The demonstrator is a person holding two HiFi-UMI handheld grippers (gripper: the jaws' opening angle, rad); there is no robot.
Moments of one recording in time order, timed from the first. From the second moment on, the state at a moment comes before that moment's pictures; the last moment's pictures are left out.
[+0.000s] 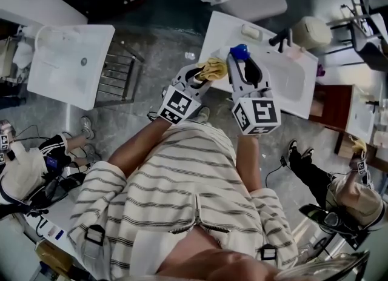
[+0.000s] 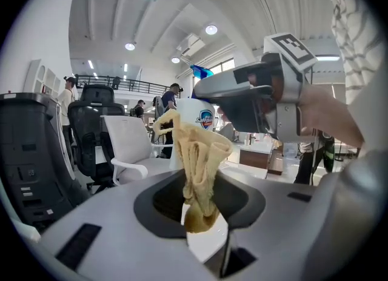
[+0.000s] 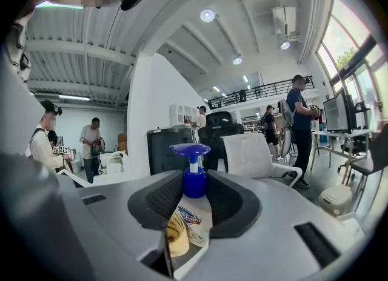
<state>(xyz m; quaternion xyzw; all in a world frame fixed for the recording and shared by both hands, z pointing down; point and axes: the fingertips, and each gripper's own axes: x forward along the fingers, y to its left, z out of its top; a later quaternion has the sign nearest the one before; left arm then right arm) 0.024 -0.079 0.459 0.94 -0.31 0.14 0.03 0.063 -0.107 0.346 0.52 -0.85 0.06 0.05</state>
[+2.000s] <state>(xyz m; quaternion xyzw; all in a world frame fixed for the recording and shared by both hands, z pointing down) 0.021 -0.096 0.407 0.99 -0.11 0.09 0.03 0.061 -0.066 0.349 0.42 -0.91 0.04 0.05</state>
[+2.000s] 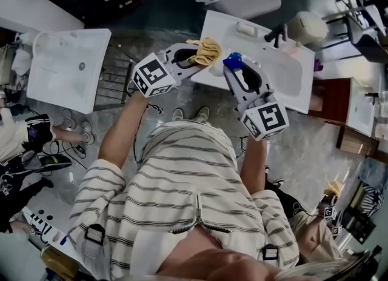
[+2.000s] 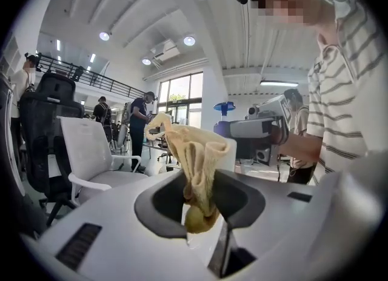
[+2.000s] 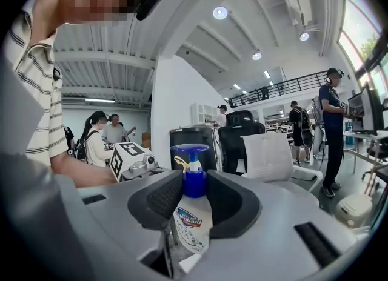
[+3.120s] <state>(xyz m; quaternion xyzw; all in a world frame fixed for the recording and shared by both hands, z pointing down) 0.045 -0.086 0.411 0.99 0.06 0.08 0.03 0.048 -0.047 0.343 0.36 -0.93 0.05 0.04</state>
